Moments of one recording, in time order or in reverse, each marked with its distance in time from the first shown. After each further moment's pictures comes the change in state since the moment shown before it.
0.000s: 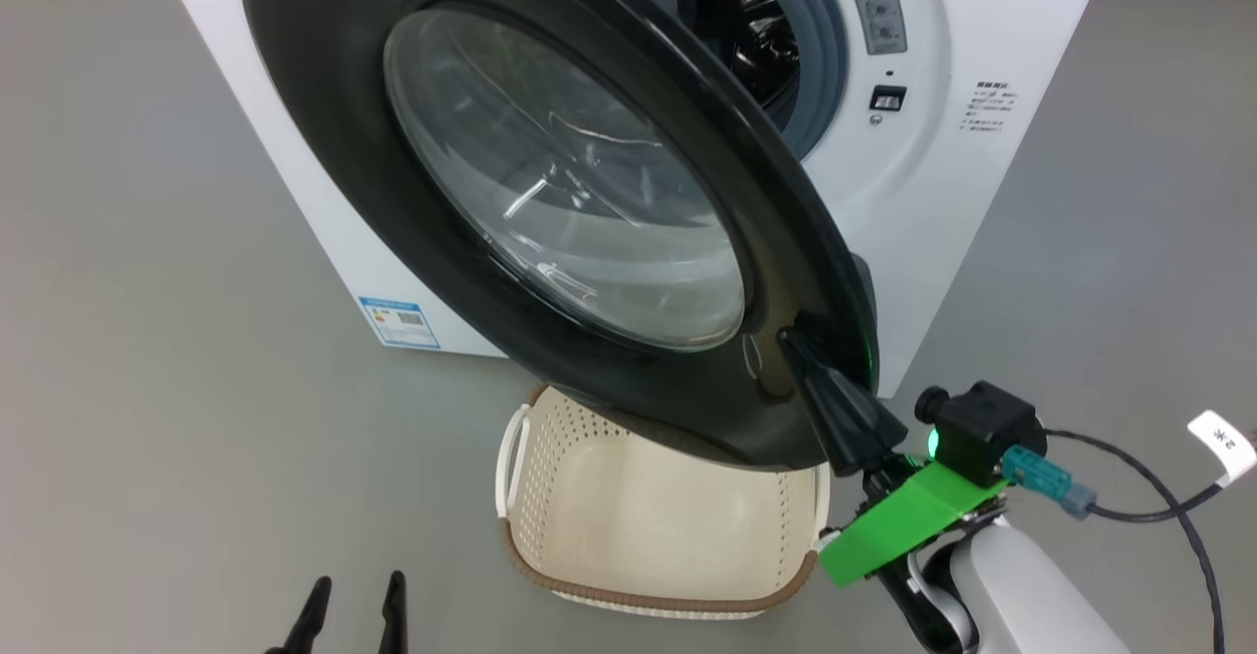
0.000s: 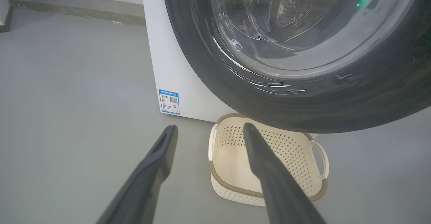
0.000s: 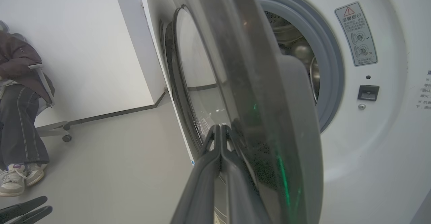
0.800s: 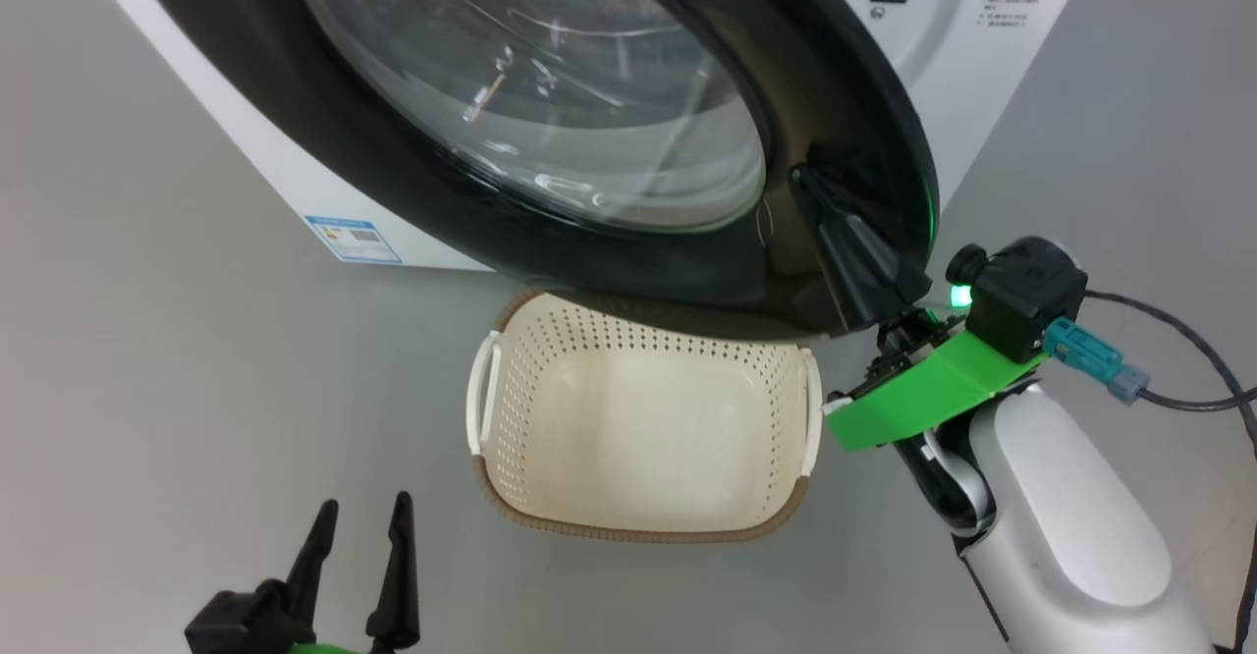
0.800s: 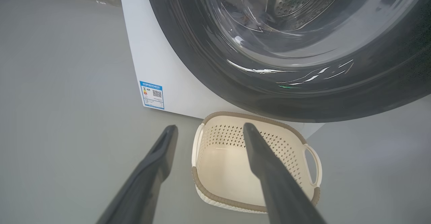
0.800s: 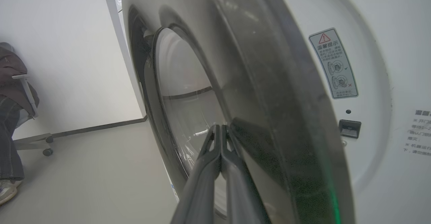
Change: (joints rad) left arm -0.091 -0.002 -0.041 -0.038 -0.091 0.035 0.000; right arm -0.207 -0.018 -0.024 -0.033 -0.020 0.001 0.000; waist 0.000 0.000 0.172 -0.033
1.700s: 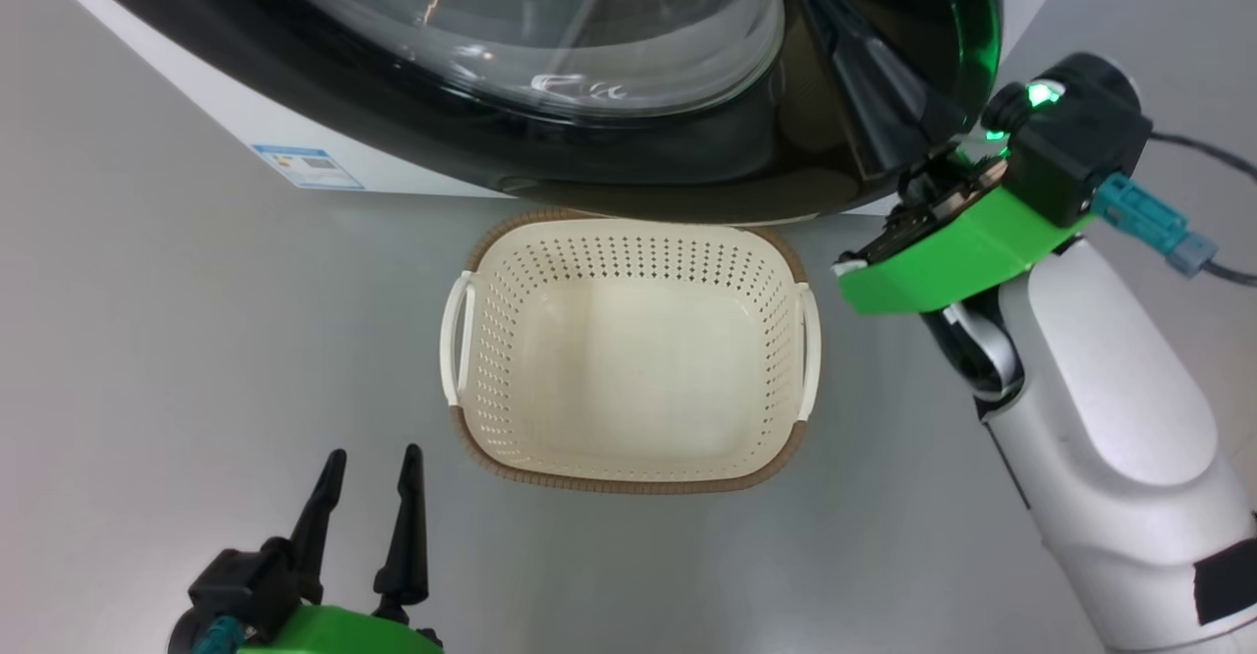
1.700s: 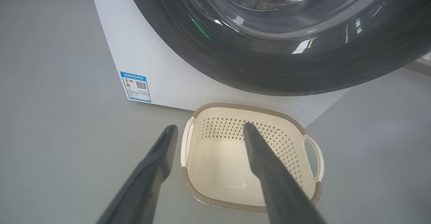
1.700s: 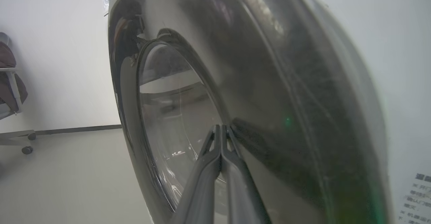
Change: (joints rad) left arm -0.069 -0.004 -0.007 -0.016 0.017 -0.019 -0.002; right arm -0.235 -0.040 0.021 -0.002 -0.029 0.000 0.000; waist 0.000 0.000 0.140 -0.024
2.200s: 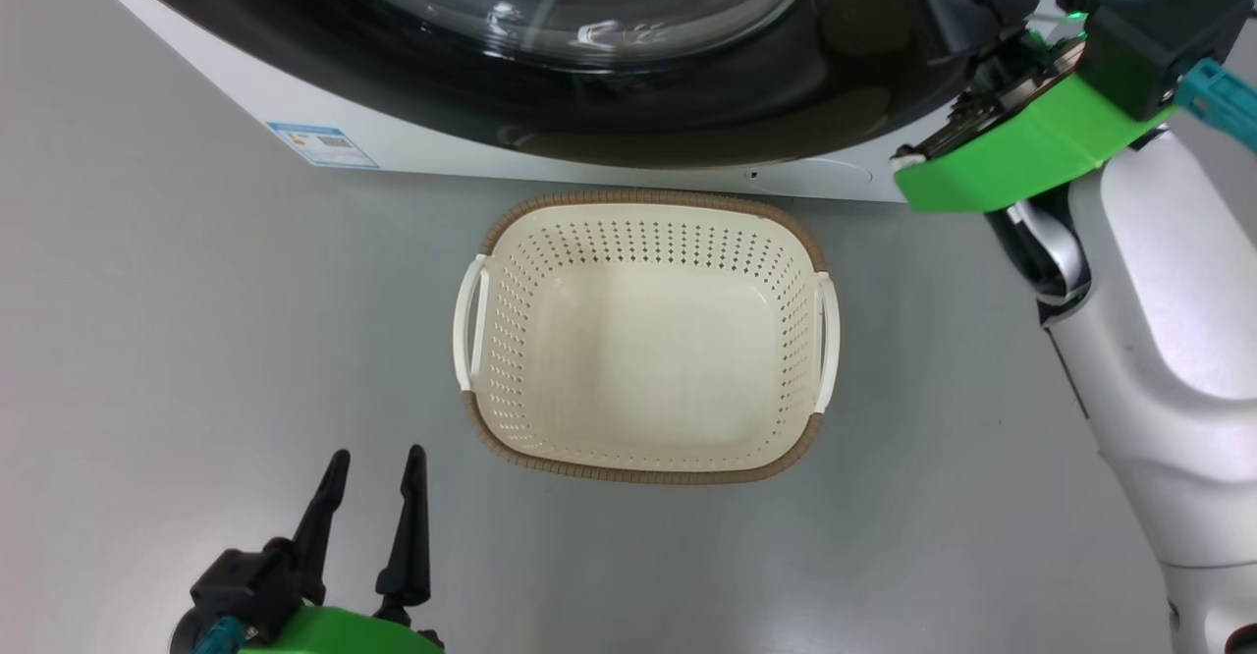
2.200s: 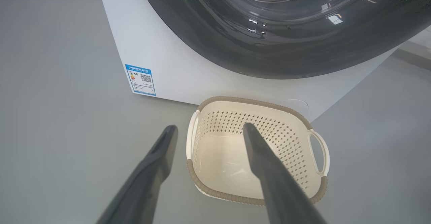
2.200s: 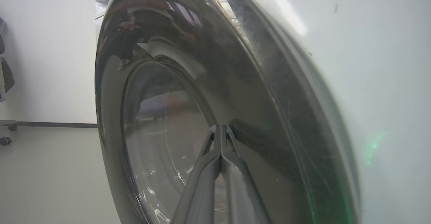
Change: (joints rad) left arm -0.001 0.000 -0.006 0.005 0.000 -0.007 -0.002; right arm -0.153 -0.076 0.005 0.039 -0.010 0.000 0.000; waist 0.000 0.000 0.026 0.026
